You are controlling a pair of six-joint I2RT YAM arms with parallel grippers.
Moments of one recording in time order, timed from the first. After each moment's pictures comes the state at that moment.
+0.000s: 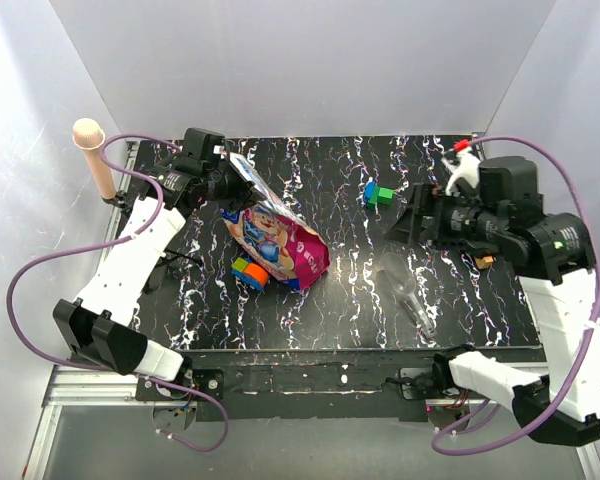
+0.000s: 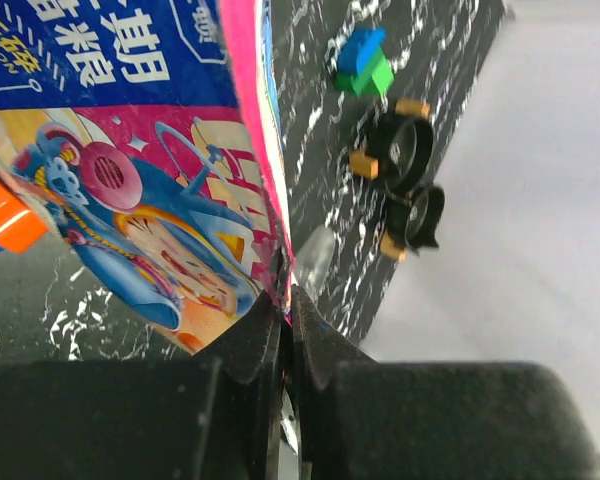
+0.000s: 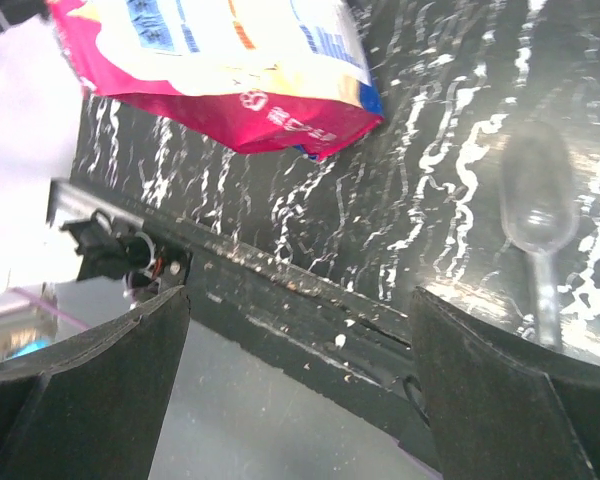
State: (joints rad) left arm -0.40 1.44 1.60 -0.90 0.10 -1.10; right arm 0.32 1.05 1.66 -1.30 -0.35 0.40
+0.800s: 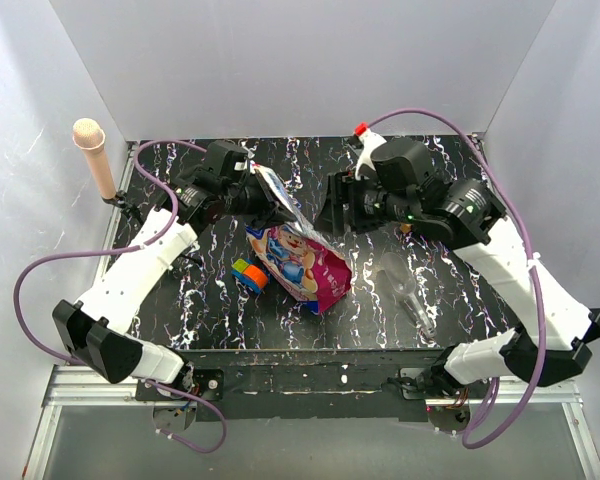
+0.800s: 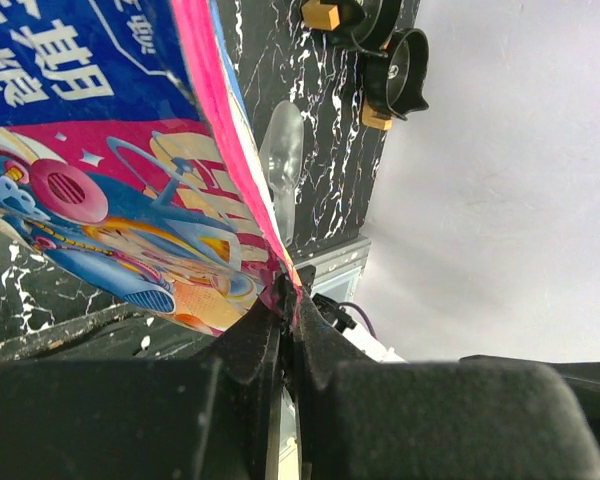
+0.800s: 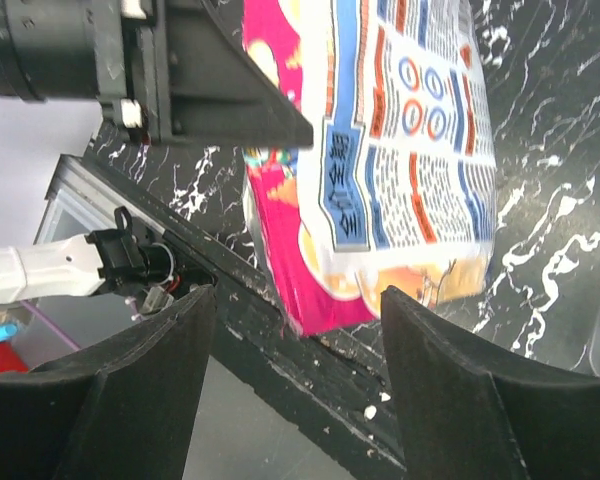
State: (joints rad) left arm -0.55 1.41 1.53 -0.82 0.32 -1.05; right arm 0.86 1.34 1.80 -1.08 -0.06 0.52
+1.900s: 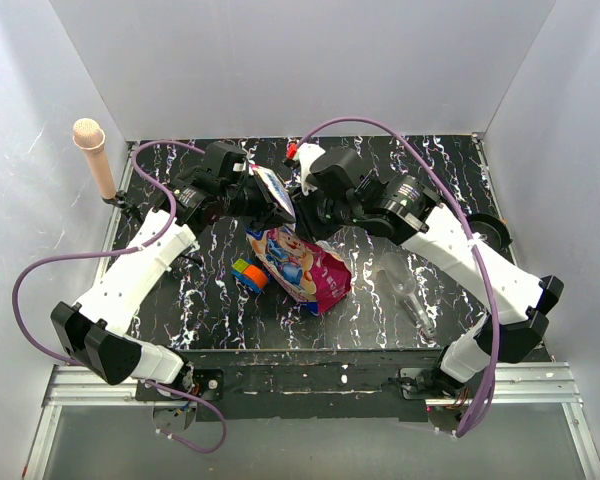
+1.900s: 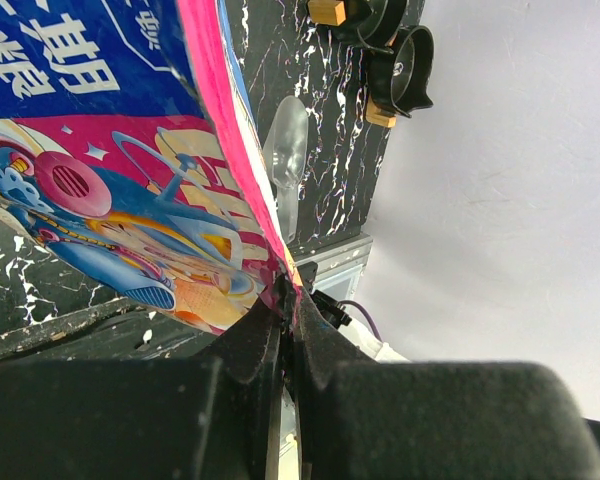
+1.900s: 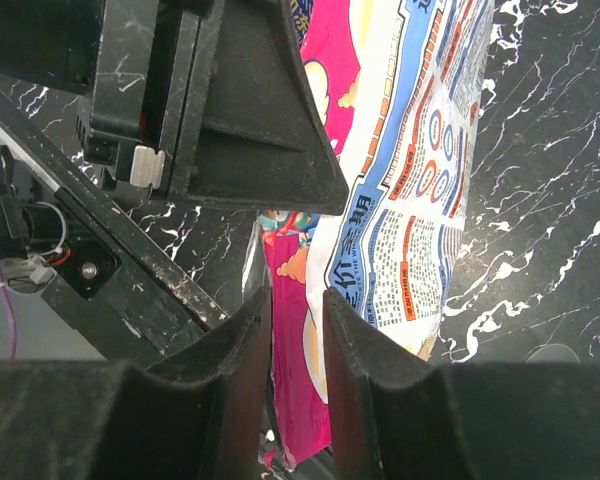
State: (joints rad) left arm -0.55 1.40 1.51 -0.85 0.32 -1.06; right arm 1.00 1.55 1.89 -1.04 0.05 0.25
